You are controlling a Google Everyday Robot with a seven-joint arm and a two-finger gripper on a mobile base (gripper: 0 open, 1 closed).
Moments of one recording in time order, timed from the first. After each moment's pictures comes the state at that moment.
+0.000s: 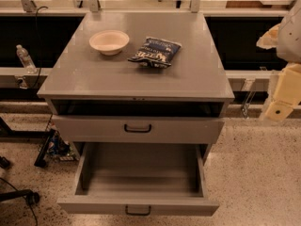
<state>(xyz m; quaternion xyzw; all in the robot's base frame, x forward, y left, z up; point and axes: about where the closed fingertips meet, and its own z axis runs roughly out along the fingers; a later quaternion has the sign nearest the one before) 0.438 -0.216 0.980 -0.60 0.78 -0.04 0.16</state>
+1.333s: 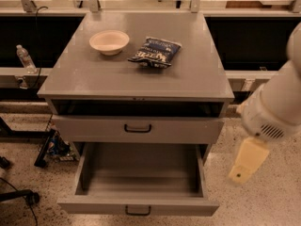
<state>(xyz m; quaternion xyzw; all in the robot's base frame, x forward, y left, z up) 0.390 -0.190 0.851 -0.55 0.83 0.02 0.12</state>
